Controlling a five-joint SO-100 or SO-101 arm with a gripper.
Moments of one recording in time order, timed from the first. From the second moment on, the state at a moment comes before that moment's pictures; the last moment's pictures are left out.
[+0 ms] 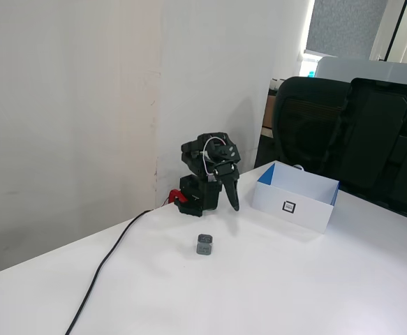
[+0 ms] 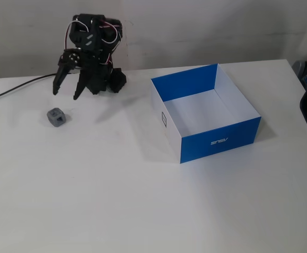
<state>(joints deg) -23.6 180.8 148.5 75.2 30.5</state>
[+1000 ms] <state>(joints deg) -27.4 144.3 132.0 75.1 49.7</state>
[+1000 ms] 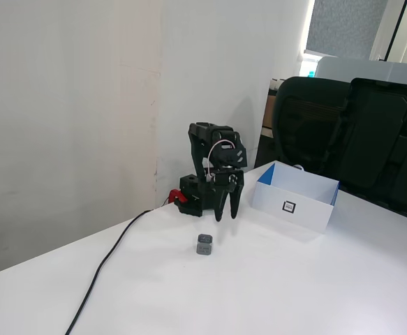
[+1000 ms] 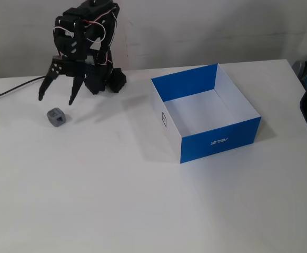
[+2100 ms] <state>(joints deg) -37.5 115.9 113.9 81.3 60.7</state>
